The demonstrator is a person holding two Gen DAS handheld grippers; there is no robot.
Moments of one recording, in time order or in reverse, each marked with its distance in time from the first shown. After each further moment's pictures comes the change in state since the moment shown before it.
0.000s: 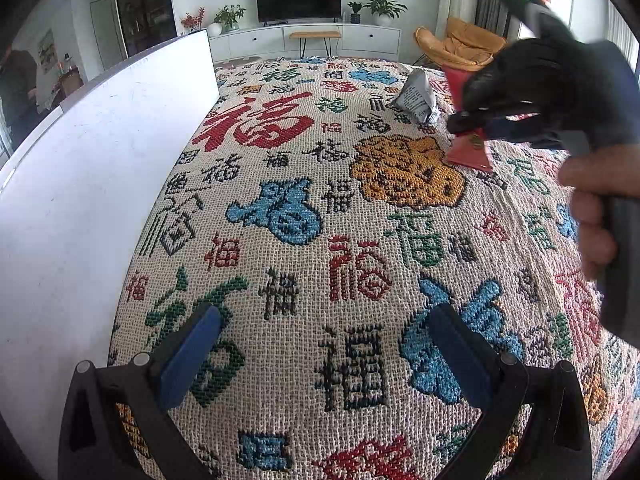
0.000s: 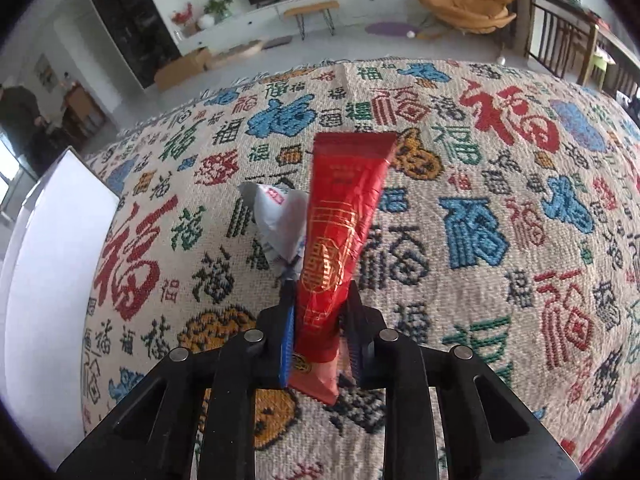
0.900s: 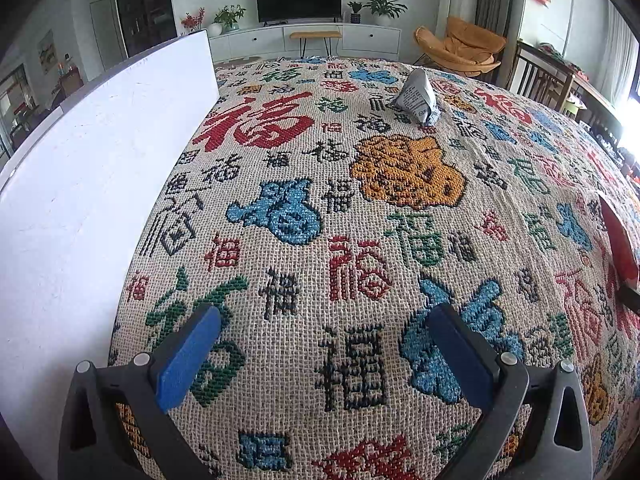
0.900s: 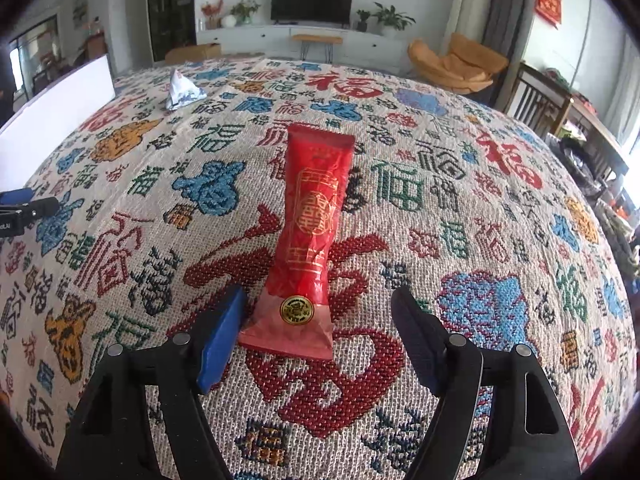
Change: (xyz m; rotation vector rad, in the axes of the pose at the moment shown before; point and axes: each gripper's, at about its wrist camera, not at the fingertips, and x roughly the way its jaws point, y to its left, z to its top) left arm 0.000 0.000 0.000 0.001 -0.001 -0.001; right arm -0.117 -0.160 -0.153 -0.258 -0.128 -0.169
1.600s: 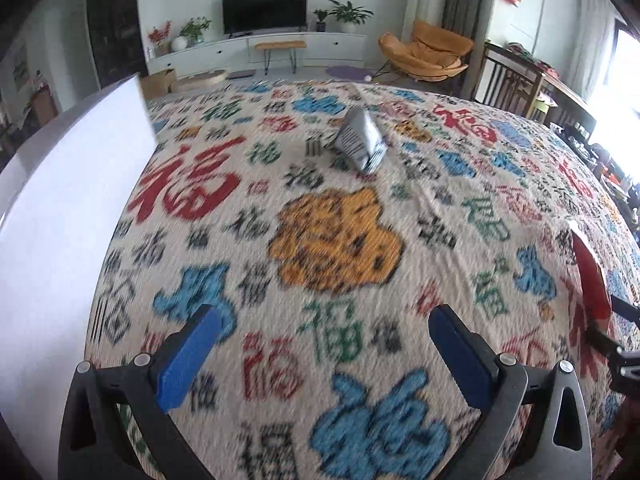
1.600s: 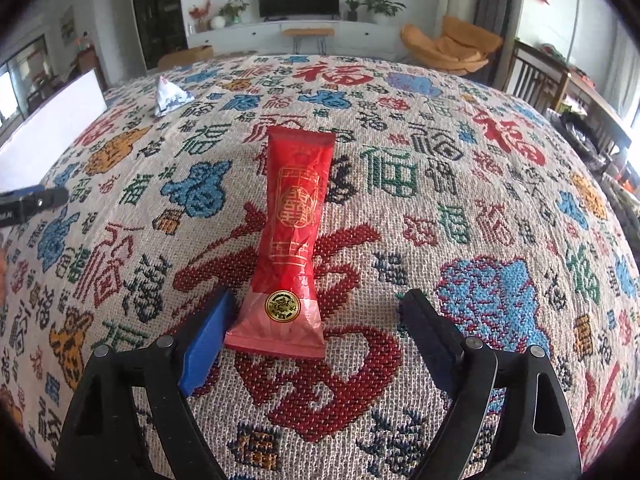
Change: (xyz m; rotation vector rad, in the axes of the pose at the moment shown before) left arm 0.012 -0.049 0.063 0.087 -0.032 -0.121; right arm 0.003 -0.009 -0.002 0.064 0.019 0.027
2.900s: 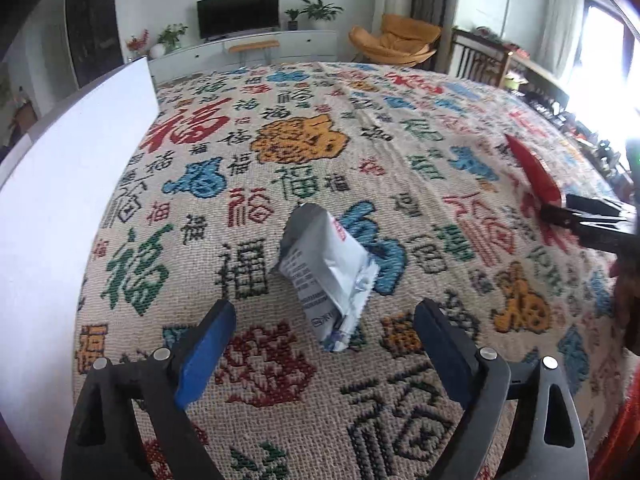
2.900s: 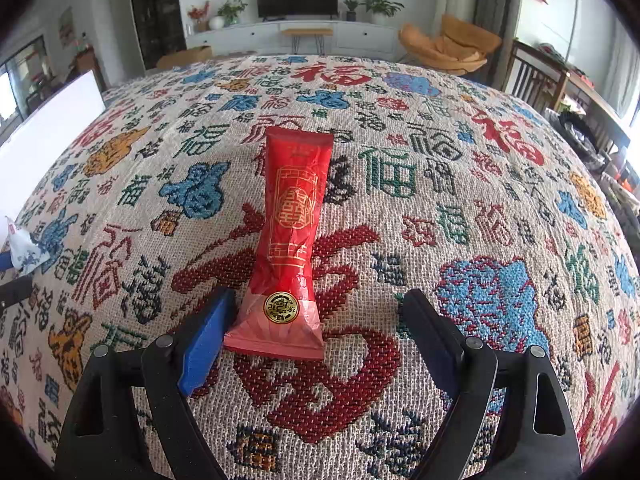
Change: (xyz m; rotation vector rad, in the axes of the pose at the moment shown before) left arm -0.060 -0.011 -0.110 0.056 0.016 -0.004; right arm 0.000 0.000 0.000 -0.001 0.000 -0.002
